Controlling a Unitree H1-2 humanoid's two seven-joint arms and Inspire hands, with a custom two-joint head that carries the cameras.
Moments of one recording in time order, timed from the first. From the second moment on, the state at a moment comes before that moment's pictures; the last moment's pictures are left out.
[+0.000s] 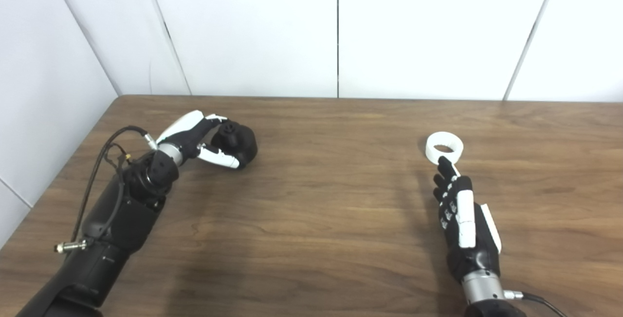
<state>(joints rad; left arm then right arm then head) -0.51 0.56 -0.21 0.30 0.51 0.31 -0.33 0.04 0.09 0.07 -0.24 0.03 0.16 -0.05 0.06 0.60</state>
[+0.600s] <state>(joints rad) -0.51 0.56 -0.23 0.32 0.54 0.26 -0.28 0.04 0.09 0.07 -0.24 0.04 0.16 -0.05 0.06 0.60</state>
